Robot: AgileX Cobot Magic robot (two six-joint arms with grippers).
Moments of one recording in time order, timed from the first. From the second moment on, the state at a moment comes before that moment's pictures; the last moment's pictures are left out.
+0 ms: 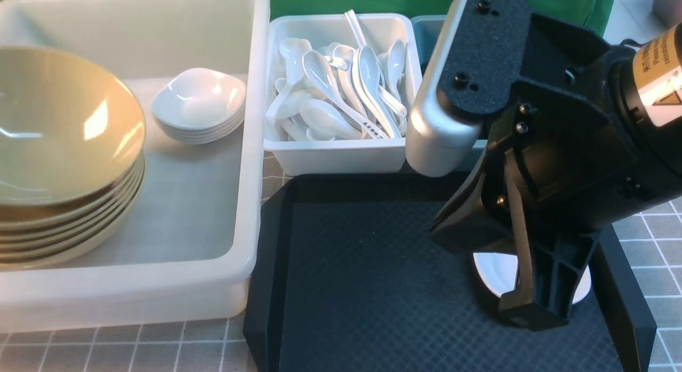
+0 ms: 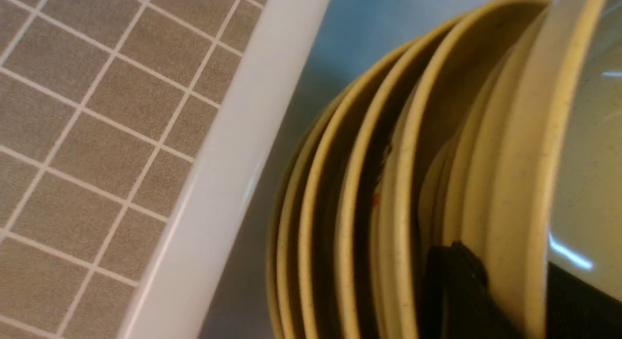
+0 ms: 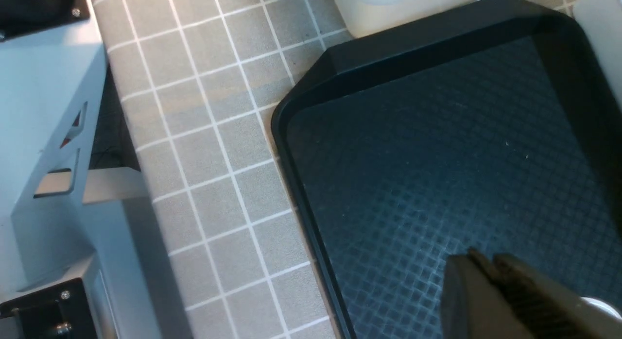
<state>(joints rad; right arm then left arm) 0.85 1.30 -1.41 0.10 1.18 -0.31 0.63 1.50 -1.20 -0.50 0.86 0.37</state>
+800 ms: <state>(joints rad) 0.85 1.29 -1.41 -0.14 1.25 -0.17 0.28 1.24 -1.38 -0.25 1.01 0.17</state>
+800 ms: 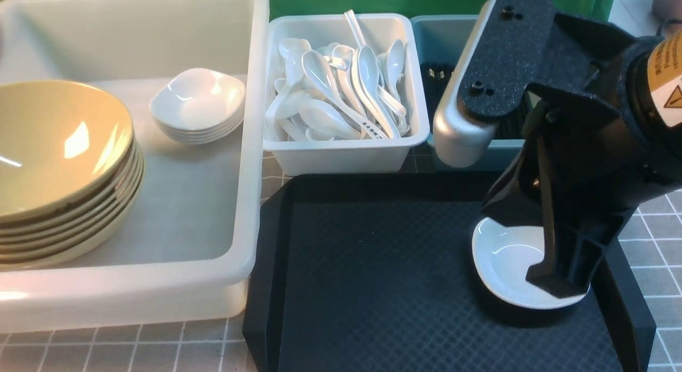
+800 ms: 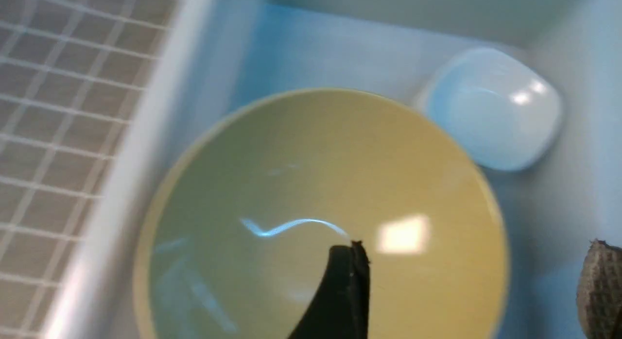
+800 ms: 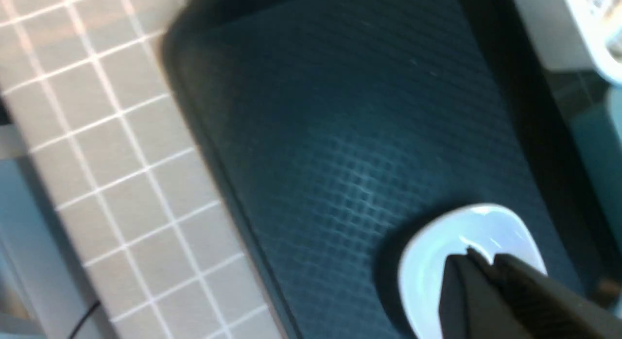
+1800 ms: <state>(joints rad) 0.37 0.64 -0.80 -0.10 1.26 -0.08 -0.84 2.04 -1.59 -0.27 0.54 0.06</state>
